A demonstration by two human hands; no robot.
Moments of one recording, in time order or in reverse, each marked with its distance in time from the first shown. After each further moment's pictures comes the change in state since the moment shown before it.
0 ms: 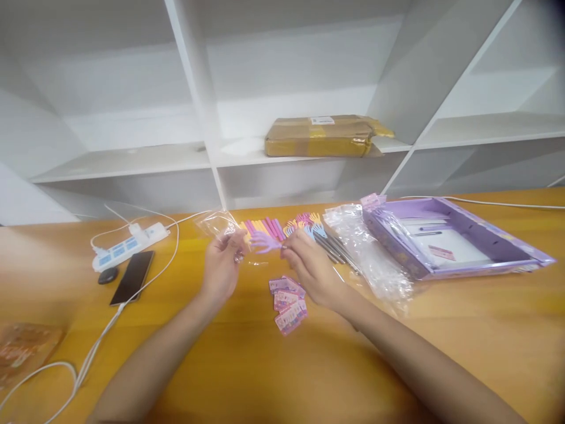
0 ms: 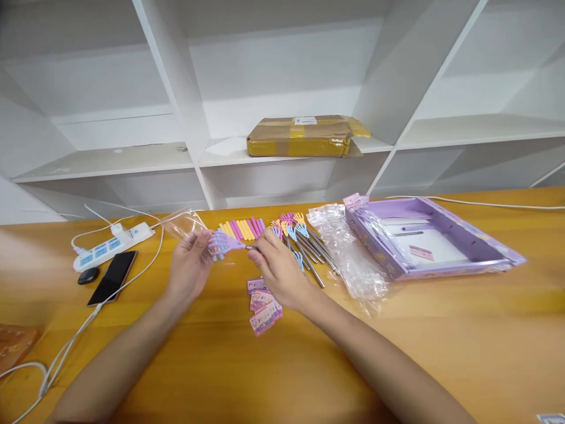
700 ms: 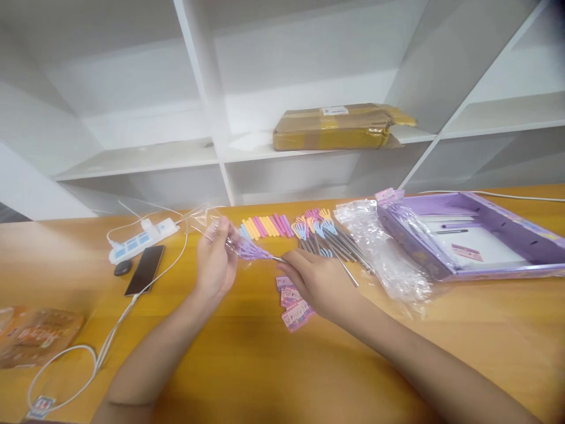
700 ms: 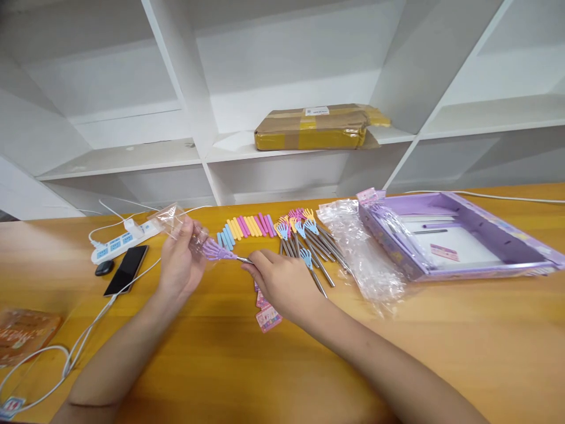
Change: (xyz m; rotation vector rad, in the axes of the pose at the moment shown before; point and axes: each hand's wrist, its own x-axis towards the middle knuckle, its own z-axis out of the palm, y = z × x) left_hand -0.002 0.029 0.002 -0.163 0.088 0.047; right_hand -0.015 -0.010 0.007 -0.564 -0.097 -0.099
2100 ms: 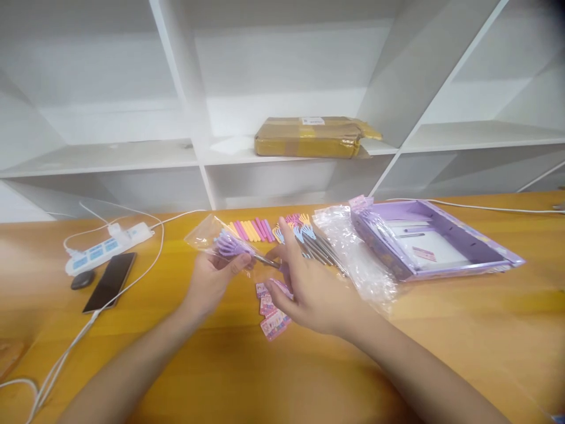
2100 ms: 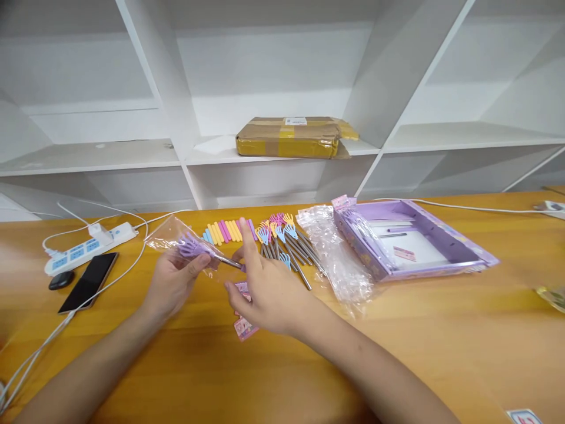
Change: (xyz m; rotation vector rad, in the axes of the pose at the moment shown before) left_hand -0.018 -0.022 -0.005 0.304 -0.280 -0.099; right_hand 0.000 -0.001 -0.042 0.290 -0.159 0.098
